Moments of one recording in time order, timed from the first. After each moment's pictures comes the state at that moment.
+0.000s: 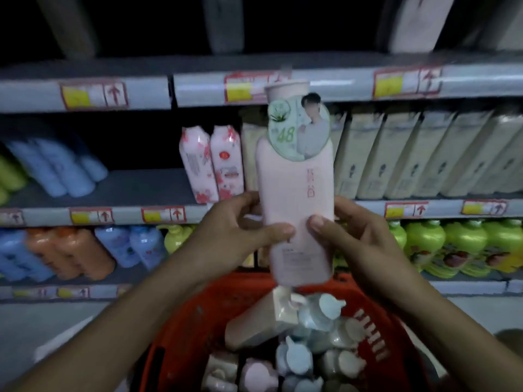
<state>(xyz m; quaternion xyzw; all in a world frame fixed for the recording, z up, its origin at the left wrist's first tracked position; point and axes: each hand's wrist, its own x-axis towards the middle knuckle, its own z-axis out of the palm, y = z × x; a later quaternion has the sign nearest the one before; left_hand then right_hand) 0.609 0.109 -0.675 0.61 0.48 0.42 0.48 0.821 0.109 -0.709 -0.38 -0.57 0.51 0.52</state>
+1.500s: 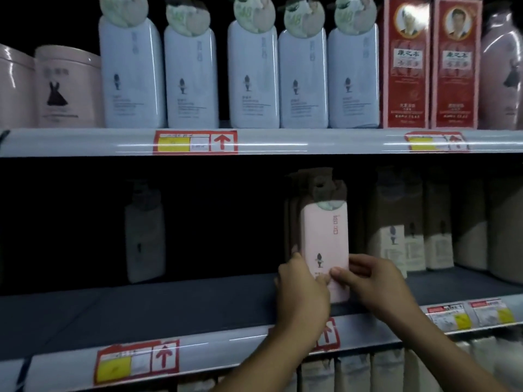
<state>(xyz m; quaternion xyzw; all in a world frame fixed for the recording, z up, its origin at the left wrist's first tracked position) 0.879 0.327 -0.517 0.65 0.53 0.52 0.18 1.027 0.339 -0.529 -0.55 -0.60 0.12 0.57</state>
